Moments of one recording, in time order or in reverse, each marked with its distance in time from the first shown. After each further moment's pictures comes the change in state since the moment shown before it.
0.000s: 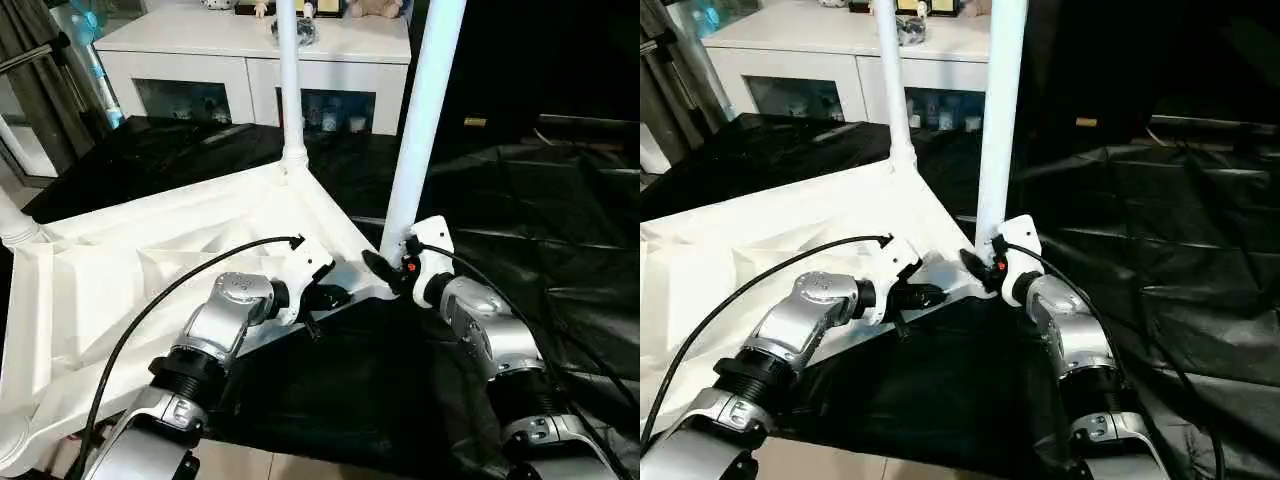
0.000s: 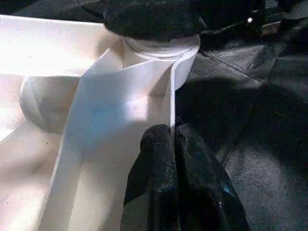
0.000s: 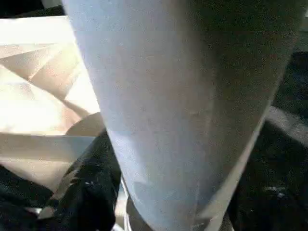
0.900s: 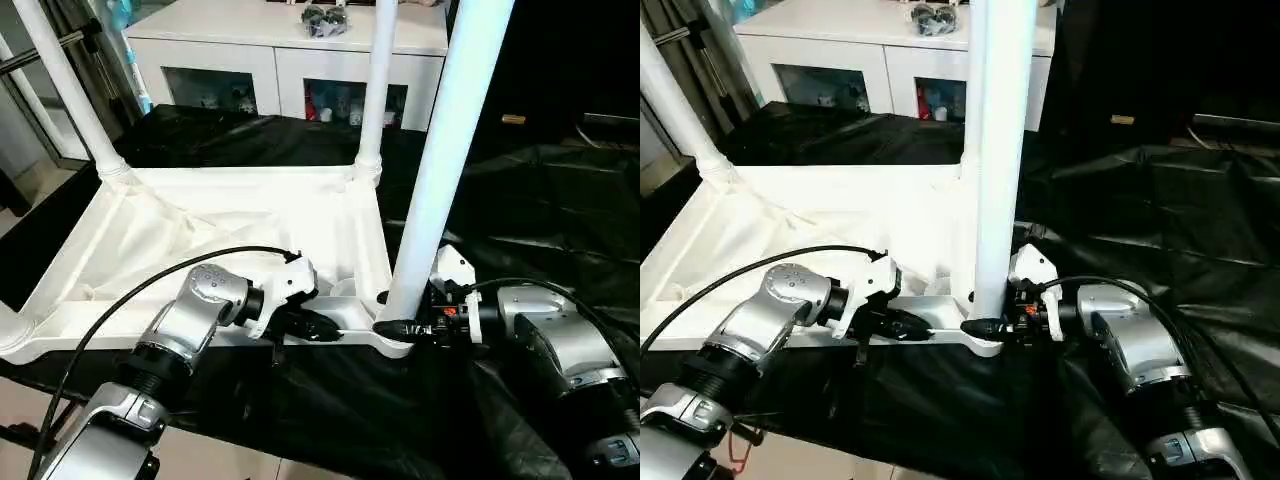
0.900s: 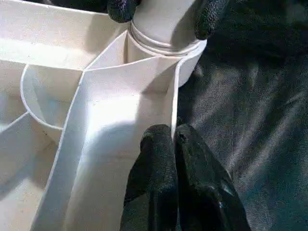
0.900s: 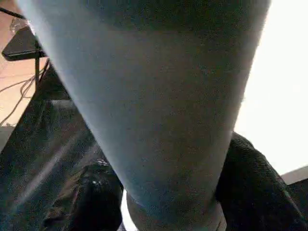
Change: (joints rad) left arm 0.004 0.165 -0.089 -0.029 -0.046 -0.143 -0.389; right arm 0.080 -0.320 0.175 -0.208 0.099 0.055 0.680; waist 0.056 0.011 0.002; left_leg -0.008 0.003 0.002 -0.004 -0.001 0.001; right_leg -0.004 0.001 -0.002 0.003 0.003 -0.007
